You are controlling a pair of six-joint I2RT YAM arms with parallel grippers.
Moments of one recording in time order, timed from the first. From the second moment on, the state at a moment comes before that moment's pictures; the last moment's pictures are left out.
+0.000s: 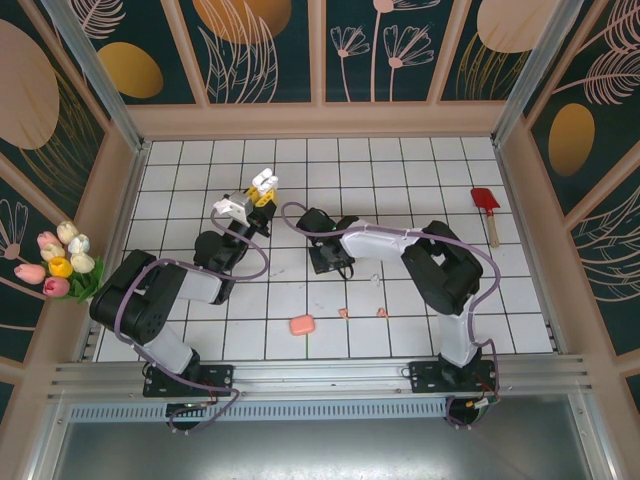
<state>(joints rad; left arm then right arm) -0.42 1.64 0.43 1.51 0.15 -0.13 0.86 1.96 1.29 -0.63 0.14 0.51</state>
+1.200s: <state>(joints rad) -0.42 1.63 0.43 1.51 0.15 -0.13 0.88 1.93 1.24 -0.60 0.16 0.59</state>
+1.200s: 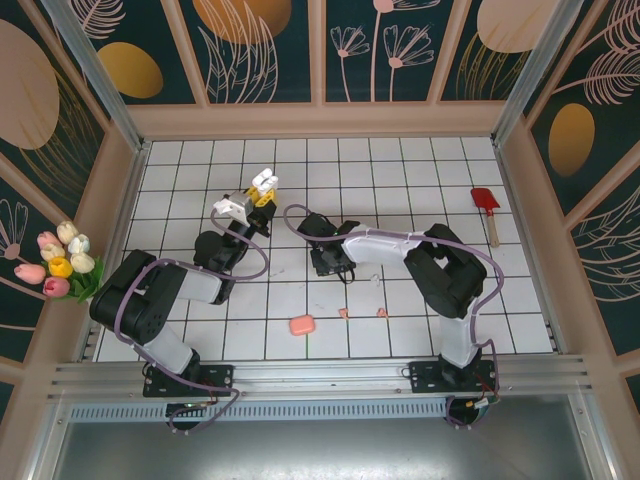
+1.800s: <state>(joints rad) -0.42 1.64 0.43 1.51 0.15 -0.13 0.88 1.93 1.24 -0.59 0.16 0.59</state>
